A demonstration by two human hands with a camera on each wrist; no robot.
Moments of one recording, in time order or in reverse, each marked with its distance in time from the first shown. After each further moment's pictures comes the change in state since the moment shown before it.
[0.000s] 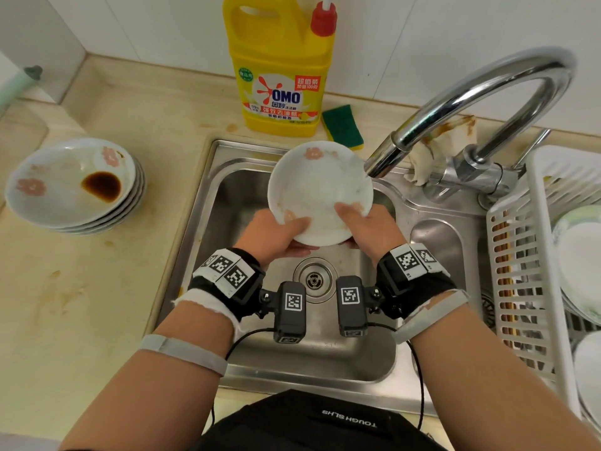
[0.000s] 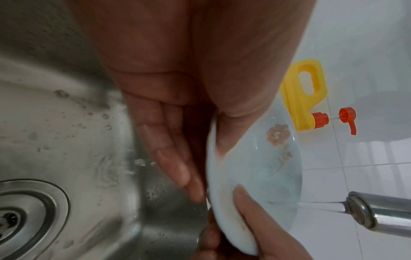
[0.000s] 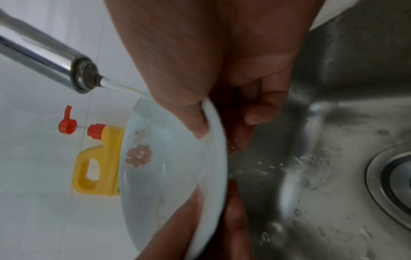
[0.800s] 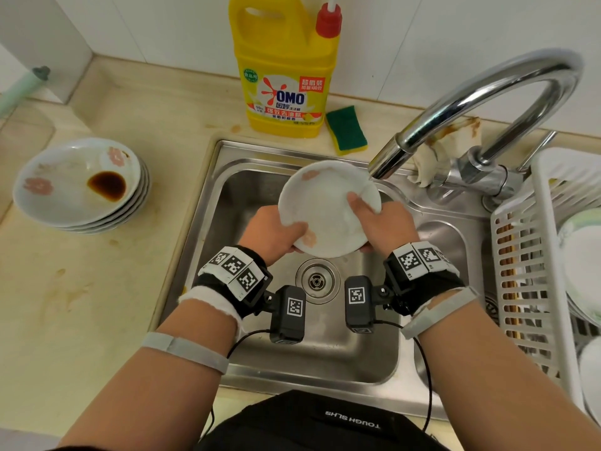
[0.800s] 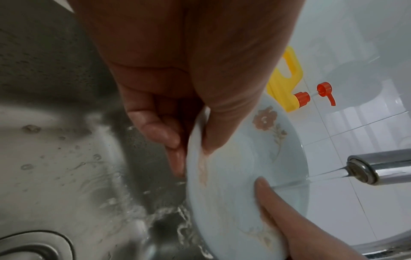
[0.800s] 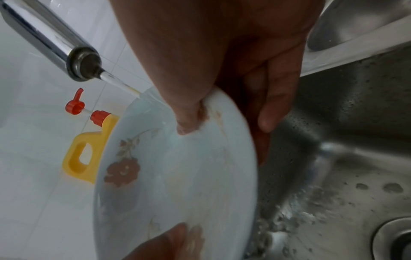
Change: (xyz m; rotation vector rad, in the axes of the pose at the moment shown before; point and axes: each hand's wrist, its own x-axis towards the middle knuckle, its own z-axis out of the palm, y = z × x) left_hand 0.005 0.000 -0.010 0.480 0.083 0.171; right_hand 0.003 -0.008 -0.016 -0.189 0.100 0.030
